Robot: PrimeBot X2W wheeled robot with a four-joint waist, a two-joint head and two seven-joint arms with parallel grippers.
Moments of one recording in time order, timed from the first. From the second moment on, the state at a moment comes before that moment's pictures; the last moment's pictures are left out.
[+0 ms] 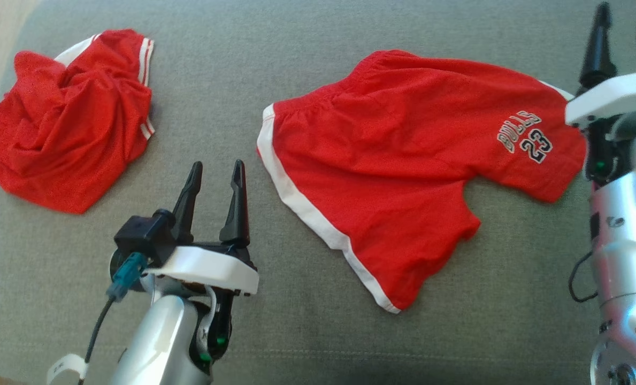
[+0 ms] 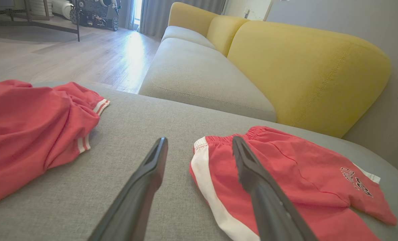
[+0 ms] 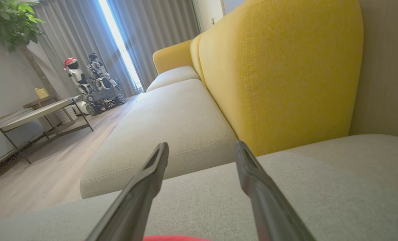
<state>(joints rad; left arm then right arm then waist) -0.21 0.05 -0.36 0.17 -0.38 0.13 -0.26 -0.80 -0.13 -0.21 0.78 0.20 0.13 -0.13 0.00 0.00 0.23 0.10</state>
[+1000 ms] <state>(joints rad) -0.08 0.05 -0.35 0.14 -0.37 0.15 -0.26 -0.03 -0.06 0.09 0.18 0.29 0.13 -0.17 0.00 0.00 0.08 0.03</state>
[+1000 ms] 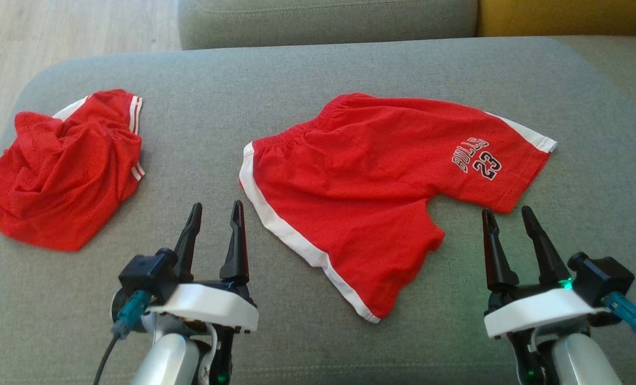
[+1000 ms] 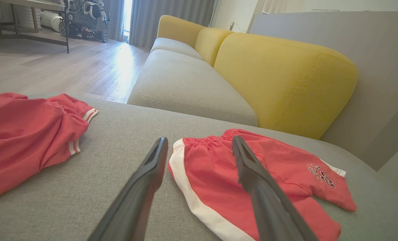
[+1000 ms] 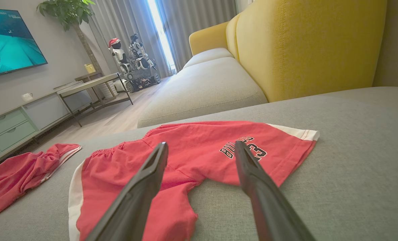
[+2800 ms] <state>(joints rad) -0.13 0.05 -0.41 0.17 -0.36 0.14 -0.26 -0.40 -0.31 0.11 0.64 0.18 0.13 0.05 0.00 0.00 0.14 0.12</state>
